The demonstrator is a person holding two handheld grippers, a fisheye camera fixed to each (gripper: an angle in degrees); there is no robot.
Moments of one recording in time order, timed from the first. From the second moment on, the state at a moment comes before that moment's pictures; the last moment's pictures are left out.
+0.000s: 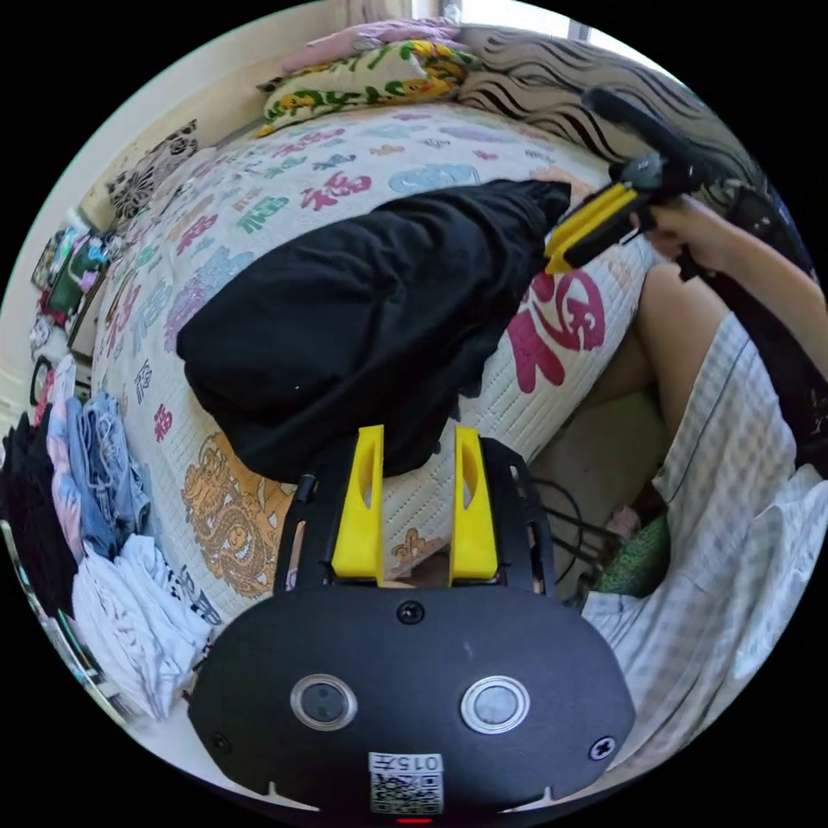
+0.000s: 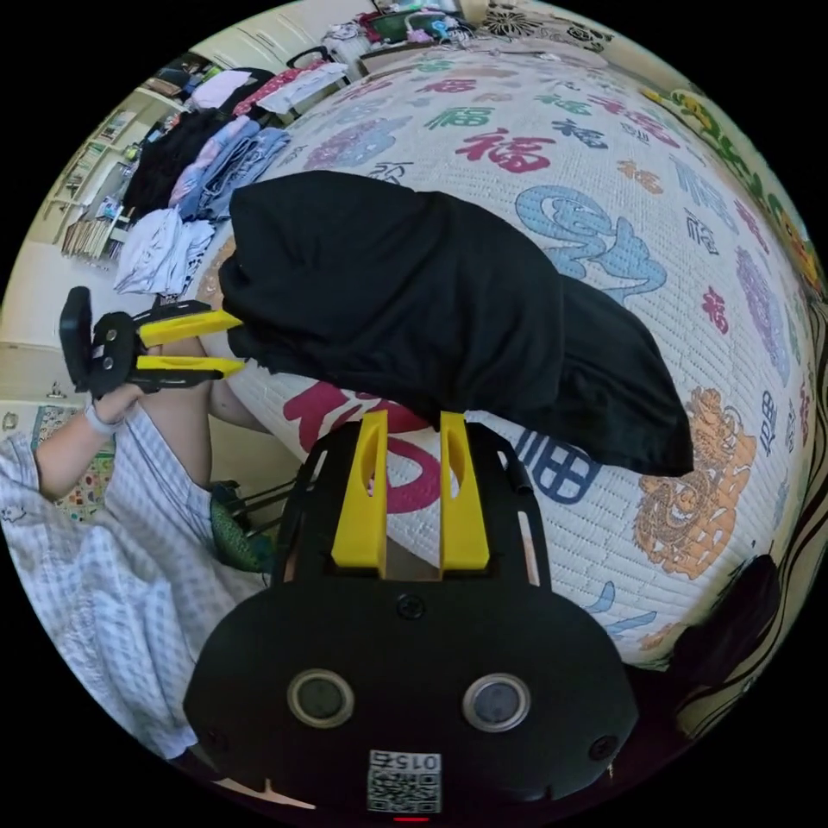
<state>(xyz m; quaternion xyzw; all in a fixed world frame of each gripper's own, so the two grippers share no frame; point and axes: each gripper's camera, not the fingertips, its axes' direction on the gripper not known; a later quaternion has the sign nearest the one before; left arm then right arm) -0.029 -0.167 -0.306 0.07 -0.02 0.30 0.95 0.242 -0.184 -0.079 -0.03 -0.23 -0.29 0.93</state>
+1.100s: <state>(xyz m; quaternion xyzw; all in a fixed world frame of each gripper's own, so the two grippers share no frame) 0.006 -0.096 -0.586 0.34 0.02 0.28 0.90 0.320 -0.109 -0.345 0.20 -0.25 -0.36 0.88</state>
